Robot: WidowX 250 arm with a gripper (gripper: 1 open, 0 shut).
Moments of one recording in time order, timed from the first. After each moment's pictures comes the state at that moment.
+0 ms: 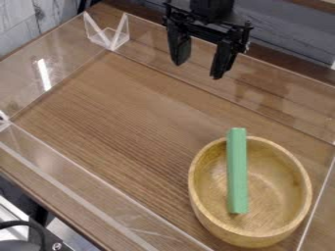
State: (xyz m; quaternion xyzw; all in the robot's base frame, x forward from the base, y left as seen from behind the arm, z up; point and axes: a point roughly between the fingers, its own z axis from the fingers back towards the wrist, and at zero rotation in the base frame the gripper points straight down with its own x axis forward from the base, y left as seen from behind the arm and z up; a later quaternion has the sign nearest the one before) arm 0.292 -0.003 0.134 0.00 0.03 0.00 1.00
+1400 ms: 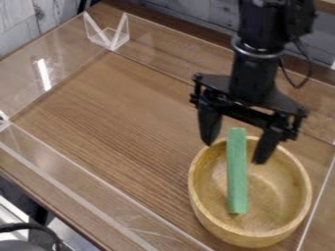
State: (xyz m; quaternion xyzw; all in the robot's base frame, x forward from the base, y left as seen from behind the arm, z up) arm 0.222 -0.097 0.112 -0.01 0.04 0.01 1.00
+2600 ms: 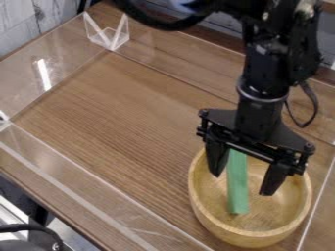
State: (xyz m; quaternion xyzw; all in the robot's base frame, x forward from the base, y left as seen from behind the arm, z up) arm 0.214 -0.107 0.085 -0.02 0.02 0.02 1.00
